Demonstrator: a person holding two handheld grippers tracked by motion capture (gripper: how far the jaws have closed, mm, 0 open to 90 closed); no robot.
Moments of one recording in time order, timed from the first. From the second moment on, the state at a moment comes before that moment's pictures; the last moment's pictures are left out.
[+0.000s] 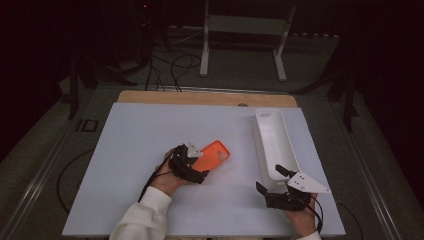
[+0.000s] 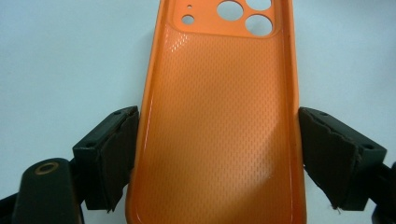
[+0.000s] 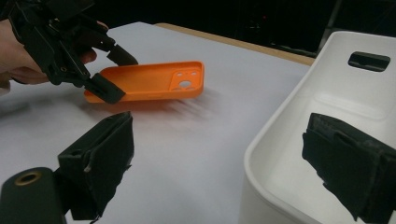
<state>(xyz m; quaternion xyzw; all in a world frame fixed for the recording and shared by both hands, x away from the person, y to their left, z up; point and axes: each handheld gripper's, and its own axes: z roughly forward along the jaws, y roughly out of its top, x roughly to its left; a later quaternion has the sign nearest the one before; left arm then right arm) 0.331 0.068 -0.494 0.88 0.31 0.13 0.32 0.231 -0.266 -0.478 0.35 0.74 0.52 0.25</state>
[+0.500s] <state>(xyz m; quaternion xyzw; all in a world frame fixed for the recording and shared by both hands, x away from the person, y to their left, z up) 0.323 0.075 -0.480 0.87 0.31 0.15 0.35 0.232 -0.262 -0.473 0.36 0.74 0.52 0.23</state>
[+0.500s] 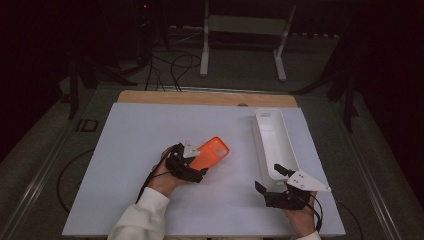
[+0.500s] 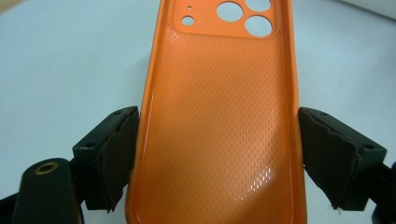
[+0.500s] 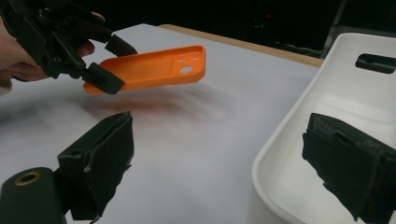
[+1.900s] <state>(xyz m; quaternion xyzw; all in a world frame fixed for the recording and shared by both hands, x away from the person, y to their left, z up) 0.301 0.089 -0.448 0.84 0.30 0.19 0.41 0.256 -0.249 -0.451 0.37 0.74 0.53 0.19</state>
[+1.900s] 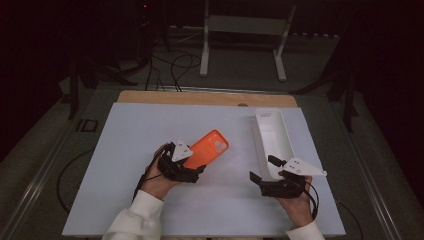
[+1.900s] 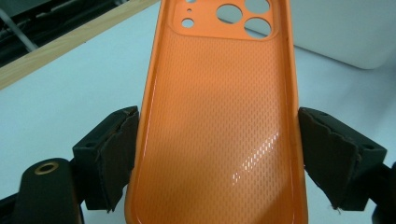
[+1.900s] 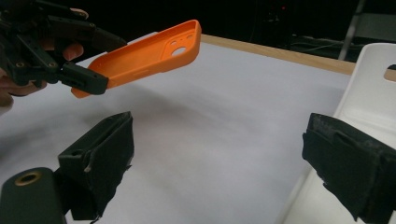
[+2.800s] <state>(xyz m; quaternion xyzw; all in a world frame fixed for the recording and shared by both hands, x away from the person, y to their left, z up) 0.288 0.078 -0.440 0.84 0.26 0.20 0.42 0.271 -0.225 -0.440 0.35 0.75 0.54 0.15</state>
